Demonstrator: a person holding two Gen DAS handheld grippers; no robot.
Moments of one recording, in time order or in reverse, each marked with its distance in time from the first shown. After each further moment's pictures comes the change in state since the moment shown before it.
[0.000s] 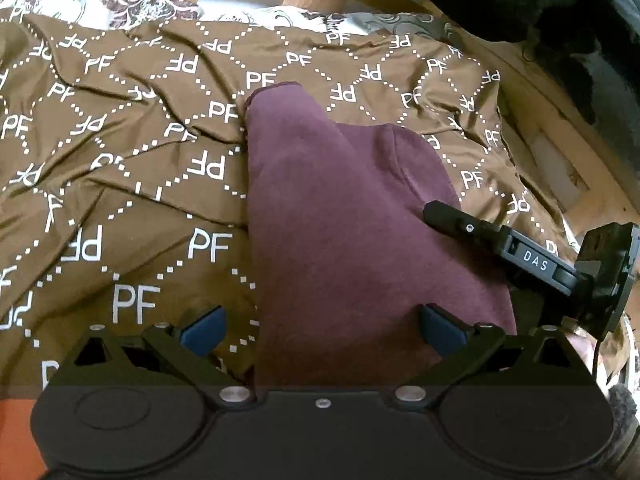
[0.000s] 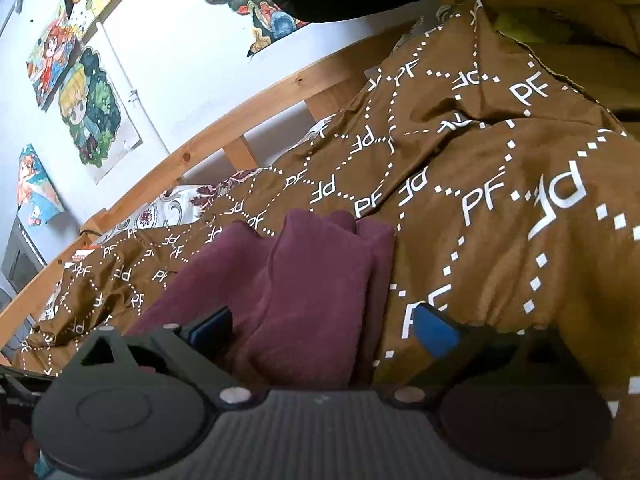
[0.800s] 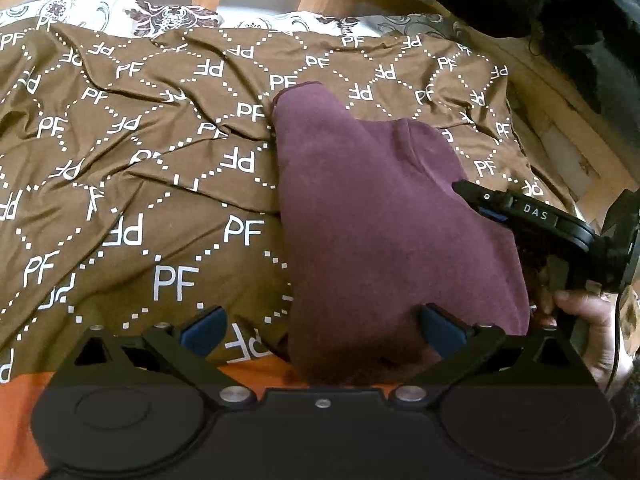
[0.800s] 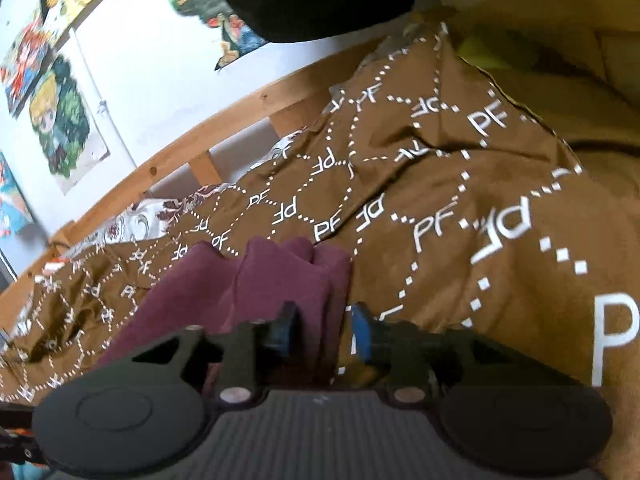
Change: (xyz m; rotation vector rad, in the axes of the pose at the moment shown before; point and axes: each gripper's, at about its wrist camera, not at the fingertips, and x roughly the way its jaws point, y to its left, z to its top) left arm -0.023 0.001 -0.014 0.021 -0.009 0.071; right arm -0.012 -0.007 0.011 0.031 -0.026 -0.105
